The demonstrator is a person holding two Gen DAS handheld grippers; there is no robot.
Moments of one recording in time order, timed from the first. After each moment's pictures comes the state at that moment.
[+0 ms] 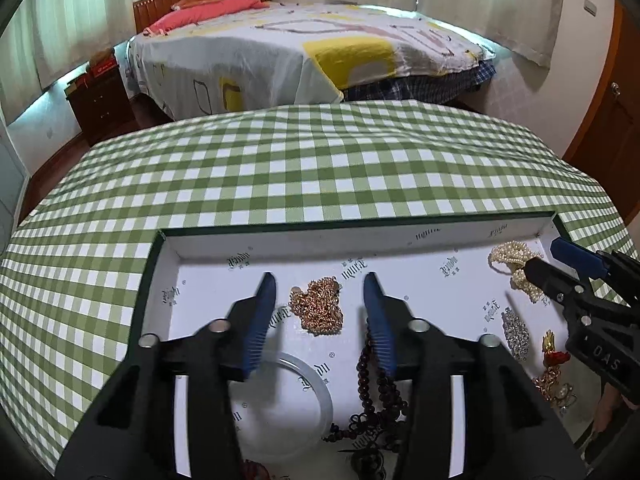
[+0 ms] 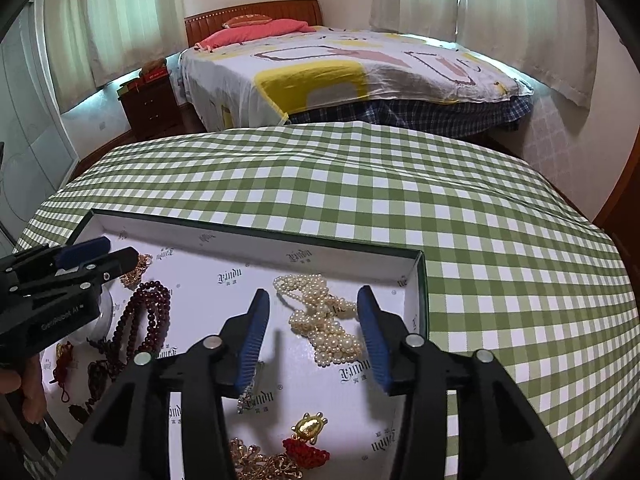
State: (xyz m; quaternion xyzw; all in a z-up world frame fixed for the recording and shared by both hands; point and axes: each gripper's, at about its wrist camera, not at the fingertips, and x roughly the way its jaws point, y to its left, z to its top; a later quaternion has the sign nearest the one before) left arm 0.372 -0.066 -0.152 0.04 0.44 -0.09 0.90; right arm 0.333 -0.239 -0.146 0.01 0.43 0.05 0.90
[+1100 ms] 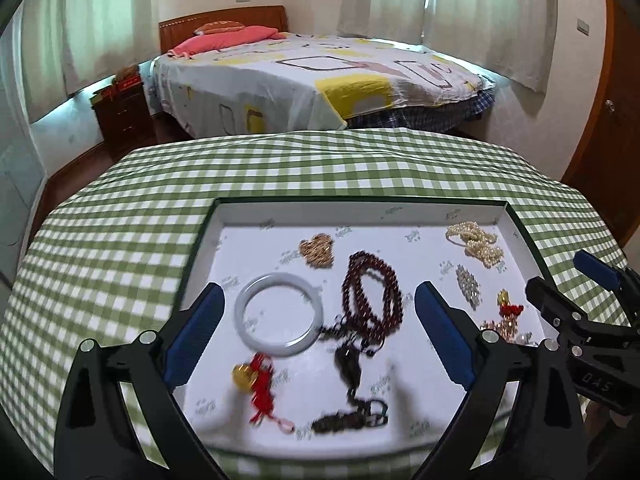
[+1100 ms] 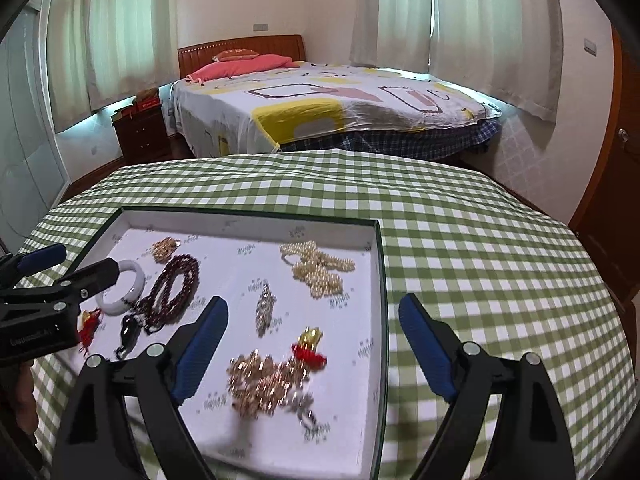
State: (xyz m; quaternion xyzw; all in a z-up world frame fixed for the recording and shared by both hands) left arm 0.271 -0.052 -0.113 0.02 0.38 -0.06 0.92; right arm 0.247 -0.238 -0.117 0.01 0.36 0.01 0.93
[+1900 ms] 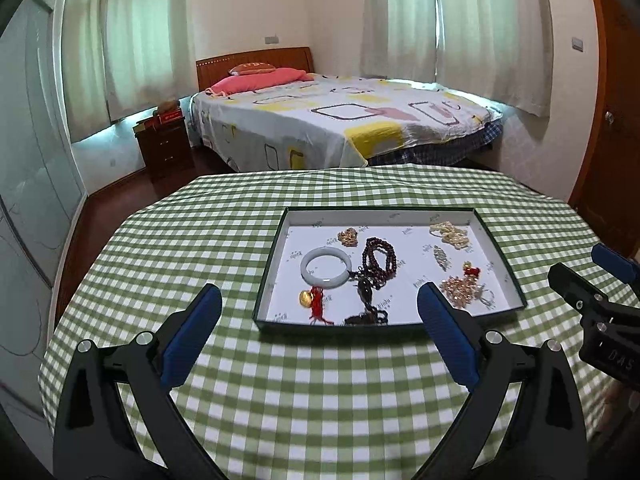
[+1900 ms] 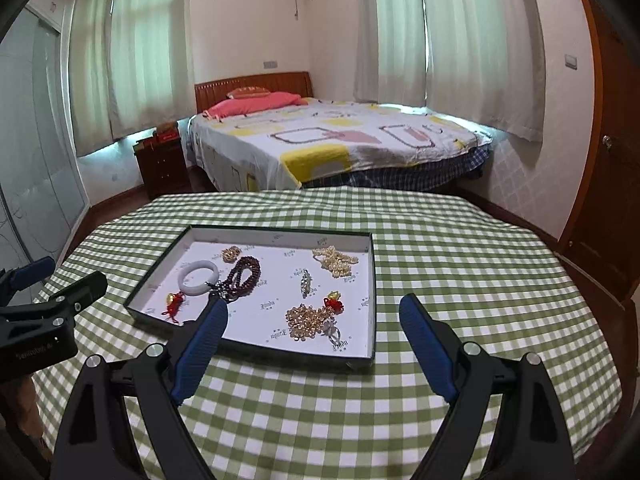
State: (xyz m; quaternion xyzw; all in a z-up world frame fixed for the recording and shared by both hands) left arm 0.122 -0.025 -0.037 0.03 0.32 -0.02 0.95; right arm 0.124 -0.226 -0.048 0.02 0.30 0.02 0.95
